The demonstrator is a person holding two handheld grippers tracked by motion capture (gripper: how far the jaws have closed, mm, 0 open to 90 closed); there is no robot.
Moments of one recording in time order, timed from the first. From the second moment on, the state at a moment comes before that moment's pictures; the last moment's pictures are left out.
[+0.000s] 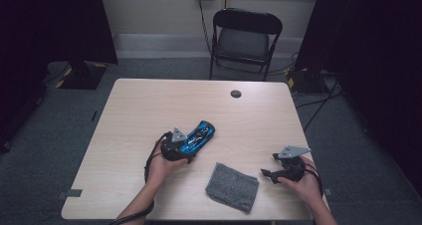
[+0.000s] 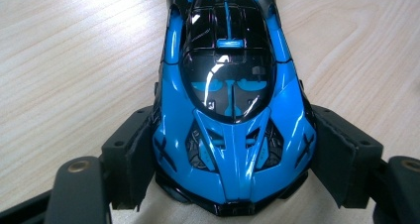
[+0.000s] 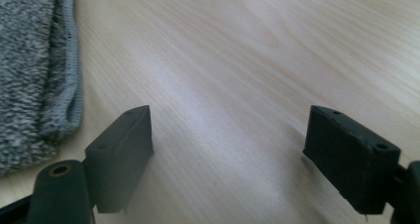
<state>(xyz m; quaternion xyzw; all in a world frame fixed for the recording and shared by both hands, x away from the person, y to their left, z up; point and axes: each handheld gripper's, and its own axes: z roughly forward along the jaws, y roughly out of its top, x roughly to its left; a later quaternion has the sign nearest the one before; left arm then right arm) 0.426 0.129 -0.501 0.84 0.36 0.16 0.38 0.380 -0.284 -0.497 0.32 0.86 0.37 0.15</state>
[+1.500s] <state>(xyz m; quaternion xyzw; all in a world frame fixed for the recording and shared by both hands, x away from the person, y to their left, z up) 0.425 0.129 -0.501 0.83 0.37 0.16 0.38 0.317 -0.209 -0.488 0.21 0.88 0.41 0.06</state>
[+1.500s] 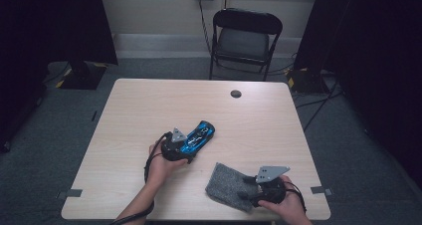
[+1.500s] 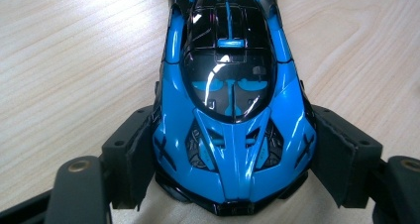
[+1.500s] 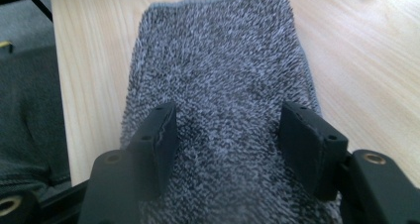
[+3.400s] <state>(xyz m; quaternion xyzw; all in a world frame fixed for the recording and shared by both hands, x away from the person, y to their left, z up) 0.425 0.128 -0.501 0.83 0.37 0.17 0.38 0.341 -0.201 -0.458 0.32 0.85 0.42 0.07</state>
